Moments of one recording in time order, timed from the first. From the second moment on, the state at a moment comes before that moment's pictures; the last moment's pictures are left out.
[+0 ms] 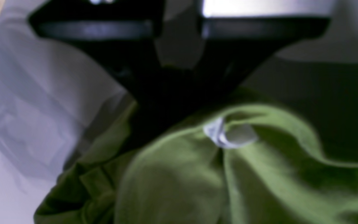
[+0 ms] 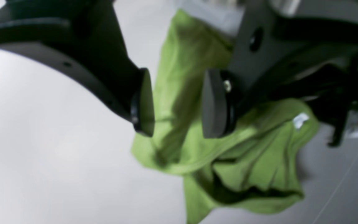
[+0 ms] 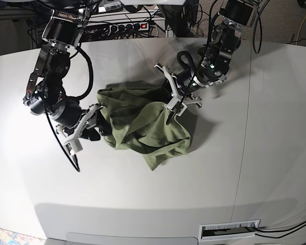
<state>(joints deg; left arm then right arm) 4.6 -5.9 20.1 81.5 -13.5 -26.5 21.2 6.6 9.6 18.5 98.5 36.7 39.8 -68.0</state>
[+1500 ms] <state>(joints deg) 4.8 -5.9 20.2 81.5 -11.4 -26.2 19.9 3.7 10.0 8.5 85.6 76.2 39.7 -79.0</state>
